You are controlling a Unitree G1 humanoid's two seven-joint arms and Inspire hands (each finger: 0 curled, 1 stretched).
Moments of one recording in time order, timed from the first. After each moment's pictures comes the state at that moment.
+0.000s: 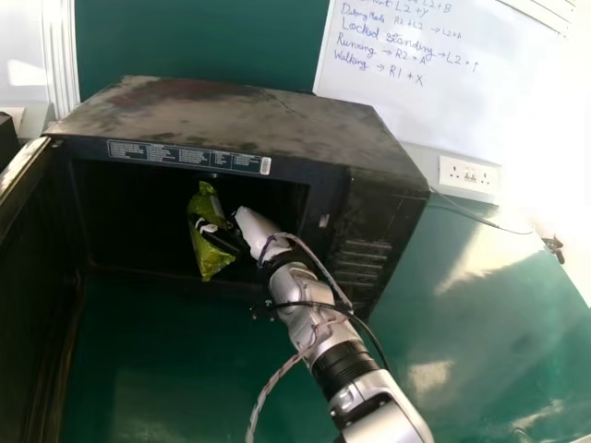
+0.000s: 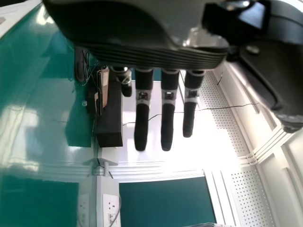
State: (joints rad) left arm 0.66 0.04 0.79 -0.58 -0.48 -0.18 -0.11; right arm -1.12 -0.04 0.41 1.01 -0.57 0.03 0.00
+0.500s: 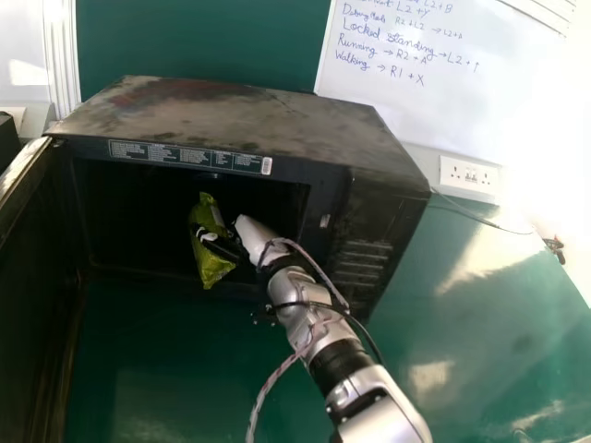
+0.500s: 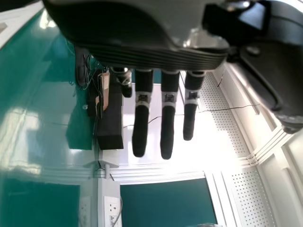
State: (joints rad) left arm 0.68 0.02 0.79 -0.59 -0.48 -0.20 -0.12; right arm -1.16 -0.03 0.43 1.12 -0.57 0.01 -0.01
